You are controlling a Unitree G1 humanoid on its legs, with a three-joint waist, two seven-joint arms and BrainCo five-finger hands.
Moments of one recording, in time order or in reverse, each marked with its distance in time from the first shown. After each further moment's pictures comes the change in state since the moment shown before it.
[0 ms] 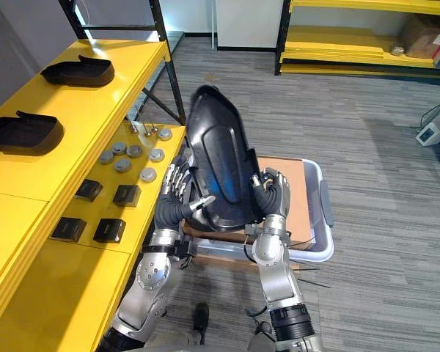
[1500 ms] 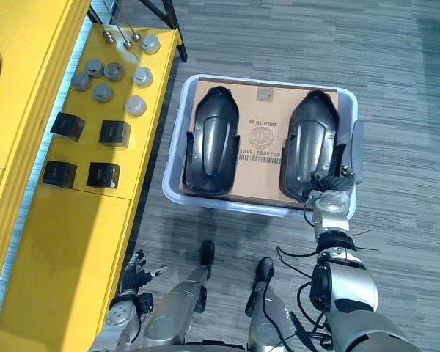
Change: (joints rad) left arm 0.083 0.092 0.325 0.730 -0.162 -0.060 -0.190; right arm -0.606 -0.382 -0.546 1.045 0.450 -0.026 0.002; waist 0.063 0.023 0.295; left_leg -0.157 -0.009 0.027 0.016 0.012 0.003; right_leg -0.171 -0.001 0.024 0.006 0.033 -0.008
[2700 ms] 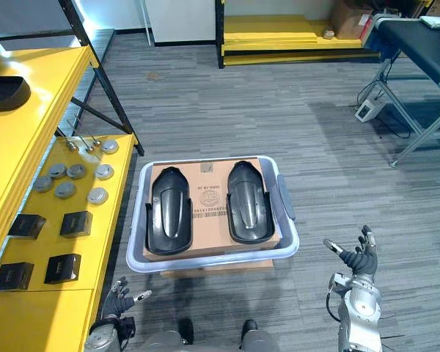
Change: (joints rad) left arm 0.123 0.030 0.147 0.033 0.050 0.042 -0.093; right arm 0.757 0.150 0.016 -0.739 0.033 -0.128 0.257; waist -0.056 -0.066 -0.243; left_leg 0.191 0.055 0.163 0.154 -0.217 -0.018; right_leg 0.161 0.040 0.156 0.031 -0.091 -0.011
